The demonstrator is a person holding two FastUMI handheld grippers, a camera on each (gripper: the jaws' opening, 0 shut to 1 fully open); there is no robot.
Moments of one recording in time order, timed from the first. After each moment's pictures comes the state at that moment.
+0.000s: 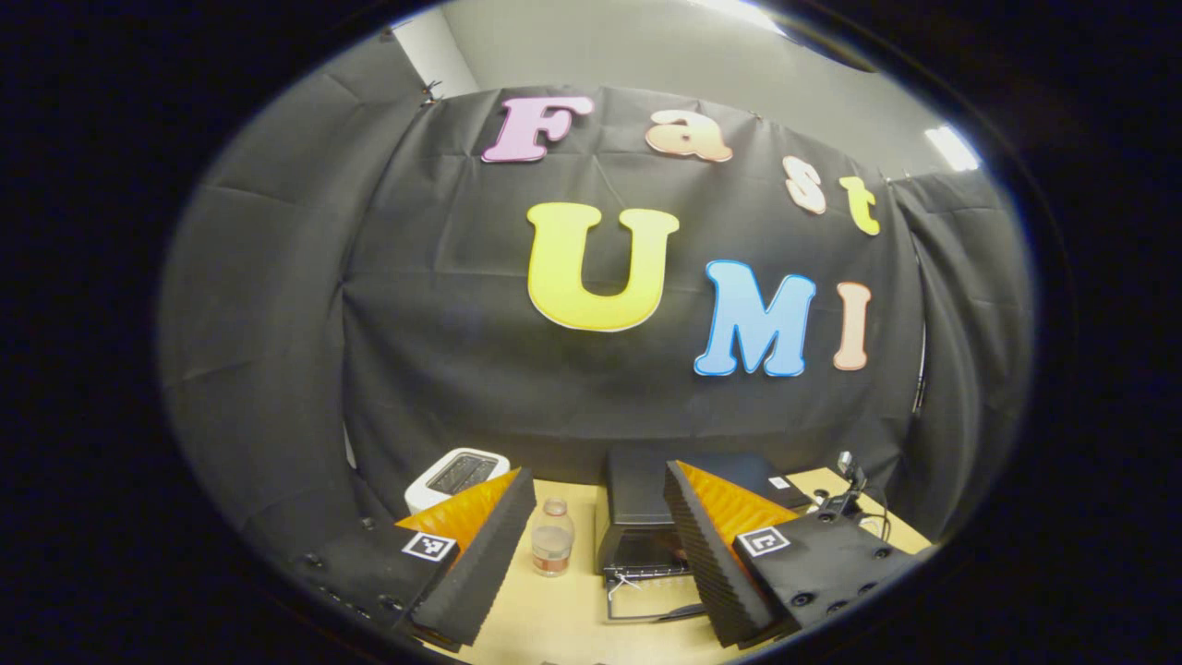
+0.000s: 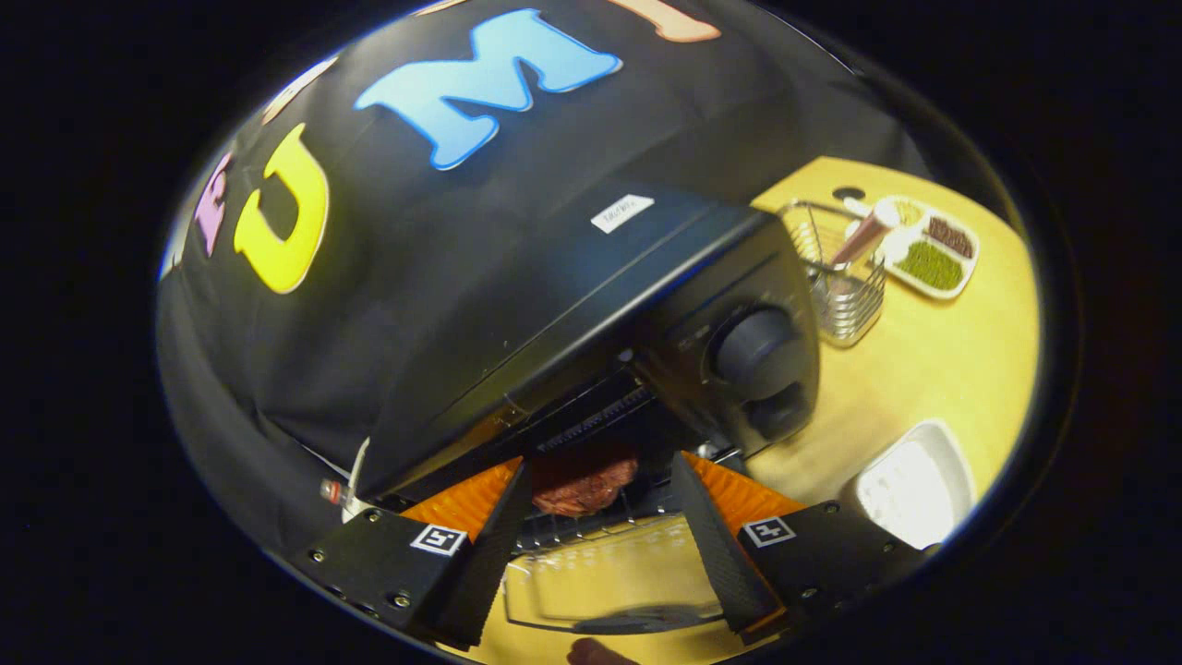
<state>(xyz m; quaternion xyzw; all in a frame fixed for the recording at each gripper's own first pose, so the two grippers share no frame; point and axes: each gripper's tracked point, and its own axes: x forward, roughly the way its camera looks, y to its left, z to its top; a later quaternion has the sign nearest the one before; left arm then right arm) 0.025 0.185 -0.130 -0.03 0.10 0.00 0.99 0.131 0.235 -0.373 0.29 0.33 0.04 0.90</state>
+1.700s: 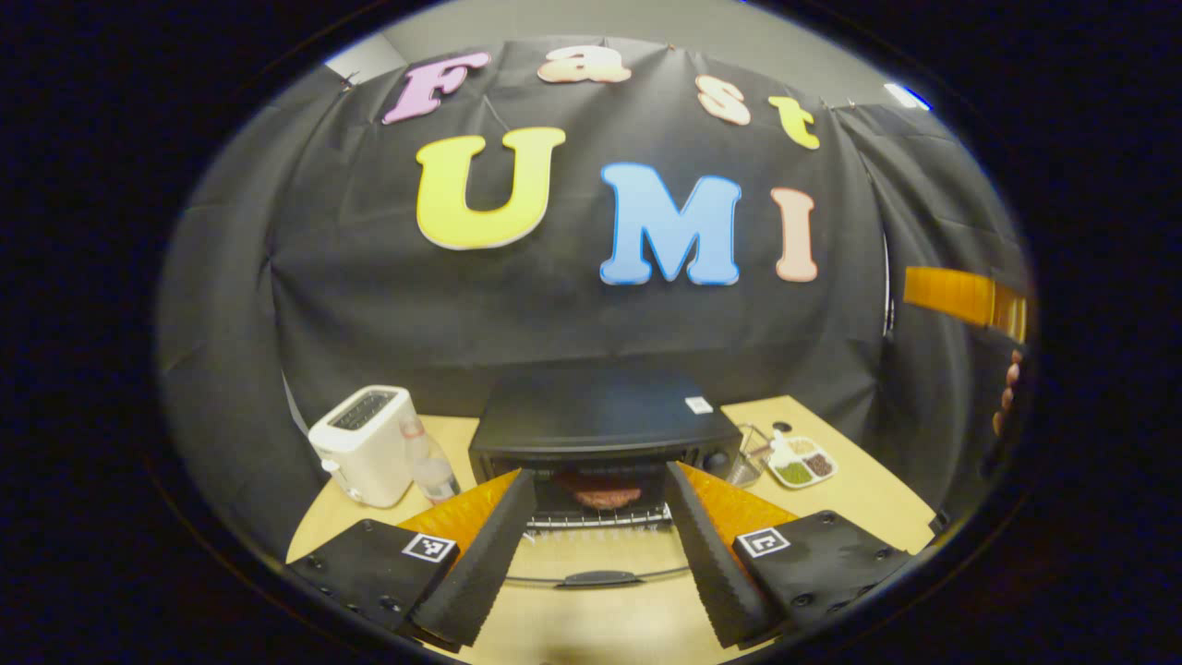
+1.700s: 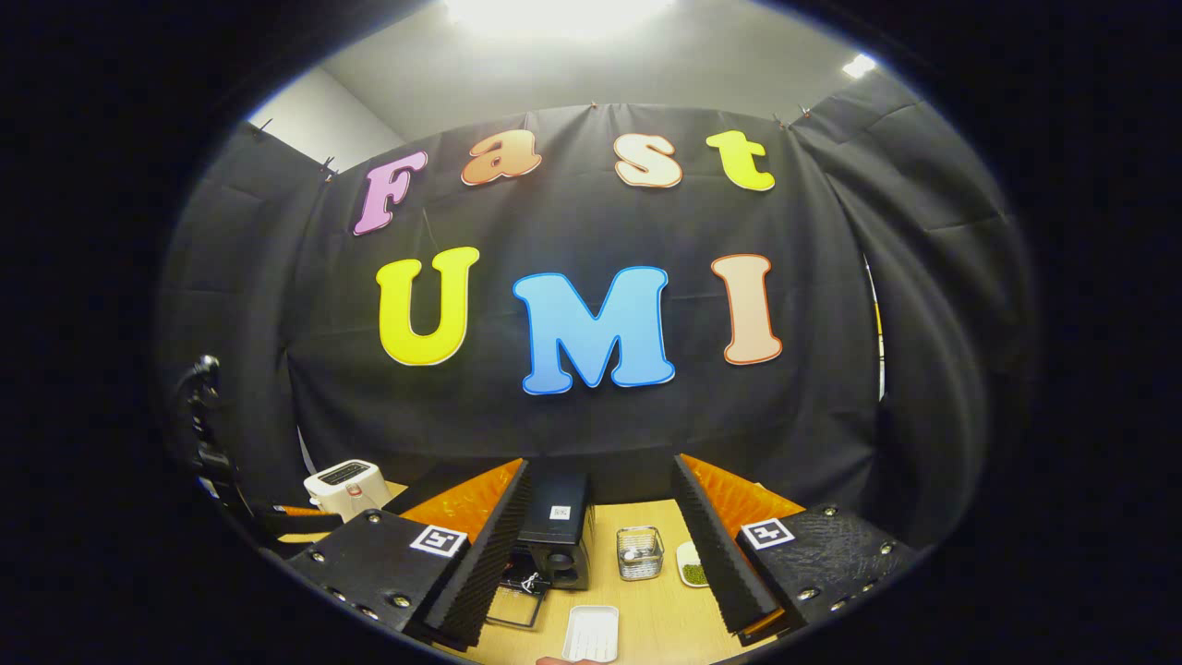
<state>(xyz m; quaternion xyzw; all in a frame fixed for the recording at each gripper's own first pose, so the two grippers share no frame) 0.020 0.010 -0.271 0.01 0.23 -0.05 0.97 0.020 0.054 -0.088 0.04 0.04 0.04 1.00</state>
